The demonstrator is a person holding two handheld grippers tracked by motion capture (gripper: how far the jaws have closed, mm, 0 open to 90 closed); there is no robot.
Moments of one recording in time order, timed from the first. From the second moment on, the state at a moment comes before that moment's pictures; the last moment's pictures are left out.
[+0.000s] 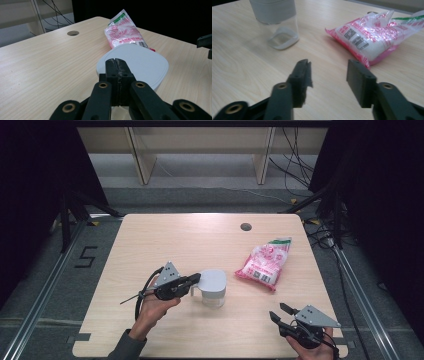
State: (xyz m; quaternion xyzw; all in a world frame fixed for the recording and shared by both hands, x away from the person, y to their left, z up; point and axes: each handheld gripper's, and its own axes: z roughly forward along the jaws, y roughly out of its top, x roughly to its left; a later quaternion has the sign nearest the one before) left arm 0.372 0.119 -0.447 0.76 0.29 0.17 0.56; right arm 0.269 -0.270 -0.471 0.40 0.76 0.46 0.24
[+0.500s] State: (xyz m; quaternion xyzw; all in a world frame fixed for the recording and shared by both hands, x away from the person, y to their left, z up) left arm 0.373 0.123 -0.449 0.75 0.29 0.17 0.56; right arm 0.284 -0.238 -0.457 0.34 0.77 0.48 0.24
